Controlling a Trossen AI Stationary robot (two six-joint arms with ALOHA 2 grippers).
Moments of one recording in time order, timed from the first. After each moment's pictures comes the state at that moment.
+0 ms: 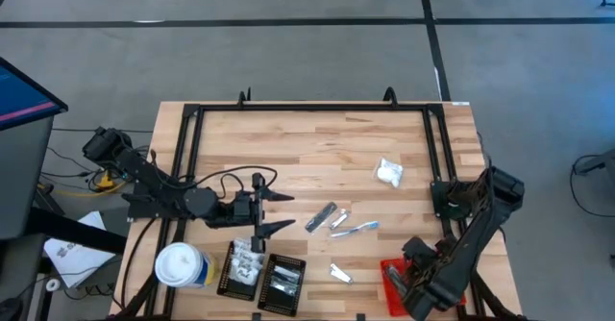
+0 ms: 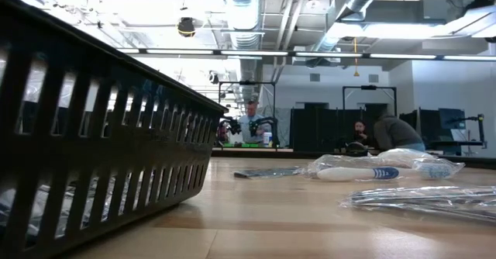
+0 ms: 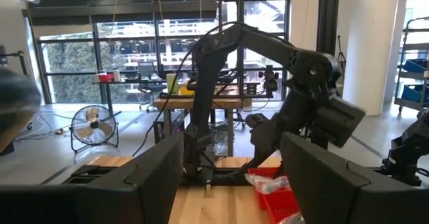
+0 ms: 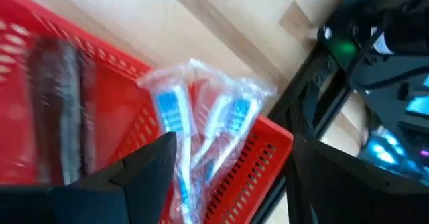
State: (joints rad) left arm -0.50 1.33 0.70 0.84 -0.55 0.13; right arm 0.97 1.82 1.43 -1.57 -0.02 1.83
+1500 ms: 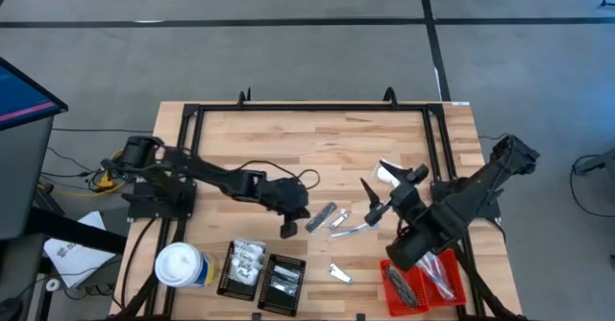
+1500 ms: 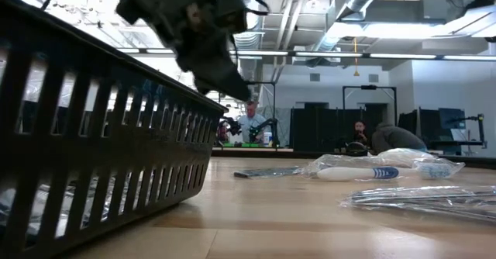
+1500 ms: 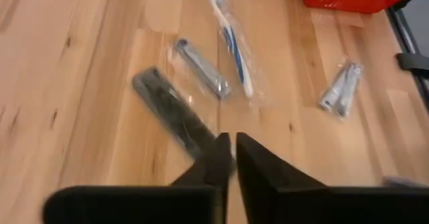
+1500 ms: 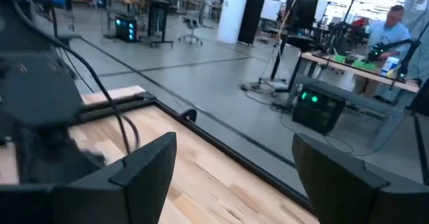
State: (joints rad) left arm -0.14 1.68 0.95 -0.02 0.04 -0.24; right arm 0.67 1.51 1.41 -1.30 1.49 1.23
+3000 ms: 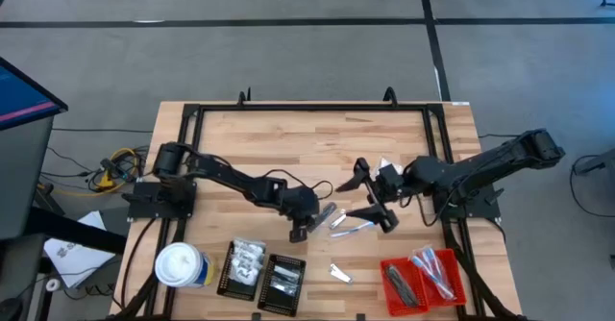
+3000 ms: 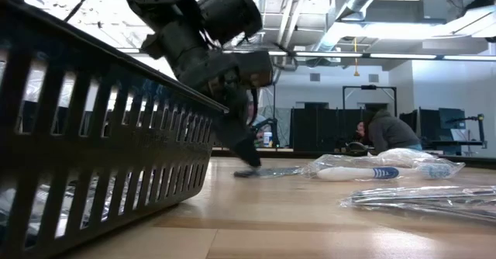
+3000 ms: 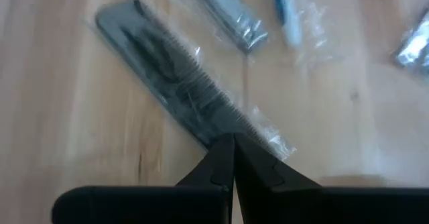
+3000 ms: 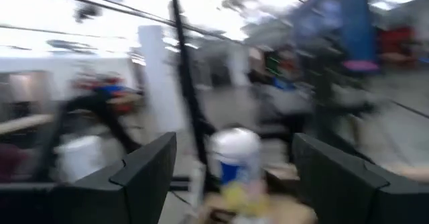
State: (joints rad) left arm -0.12 1.95 1.07 -0.05 0.09 -0.20; right arm 0.23 1.19 0.65 0.77 -0.08 0.20
